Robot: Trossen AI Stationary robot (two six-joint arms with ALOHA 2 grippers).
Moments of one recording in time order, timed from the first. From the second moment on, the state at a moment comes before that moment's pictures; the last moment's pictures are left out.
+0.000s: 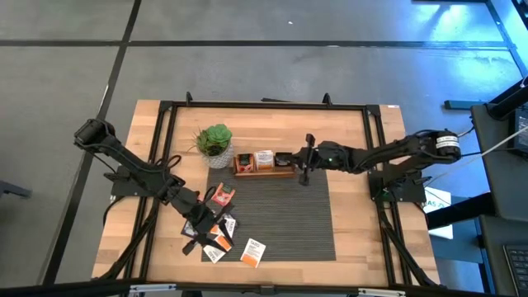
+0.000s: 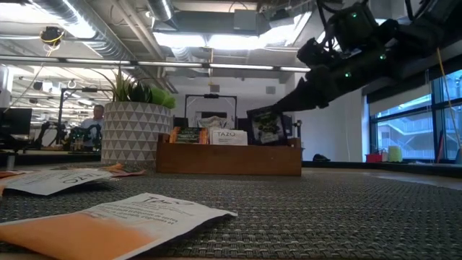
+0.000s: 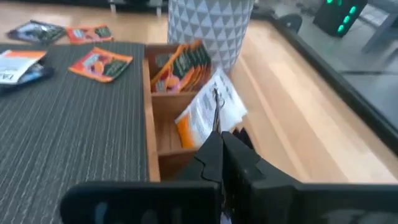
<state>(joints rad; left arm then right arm) -0.55 1.28 0.74 0.36 0.15 0.05 -0.12 1.44 0.48 0.60 0.11 -0.12</state>
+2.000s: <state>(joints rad) -0.66 1.89 0.95 0.33 0.03 -0.42 0.41 1.71 0.89 0.32 0.07 0.48</state>
